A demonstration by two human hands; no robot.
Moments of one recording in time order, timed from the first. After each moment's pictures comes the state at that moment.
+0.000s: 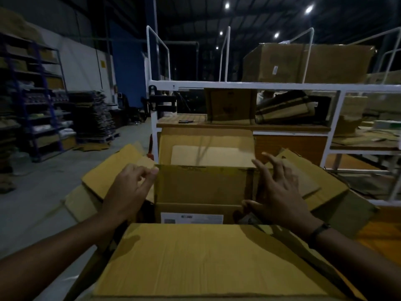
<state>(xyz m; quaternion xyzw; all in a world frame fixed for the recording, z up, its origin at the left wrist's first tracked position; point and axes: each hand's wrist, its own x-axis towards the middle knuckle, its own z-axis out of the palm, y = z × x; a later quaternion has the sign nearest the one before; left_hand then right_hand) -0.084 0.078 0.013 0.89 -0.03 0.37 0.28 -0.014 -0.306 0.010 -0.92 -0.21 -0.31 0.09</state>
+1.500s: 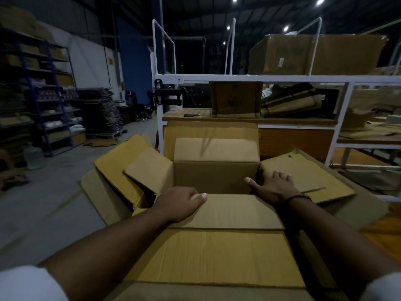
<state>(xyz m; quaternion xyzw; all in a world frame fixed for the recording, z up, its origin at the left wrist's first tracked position) -0.061 -0.009 -0.033 0.98 -0.04 0.09 0.18 0.043 -0.296 -0.010 -1.00 -0.04 -0.03 0.02</state>
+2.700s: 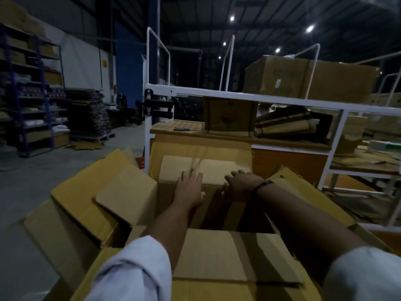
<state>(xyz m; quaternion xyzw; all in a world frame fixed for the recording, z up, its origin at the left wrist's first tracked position) 0.125 -0.045 -0.013 0.99 0.03 0.11 0.01 0.121 -0.231 0.070 -0.97 -0.20 0.02 -0.13</state>
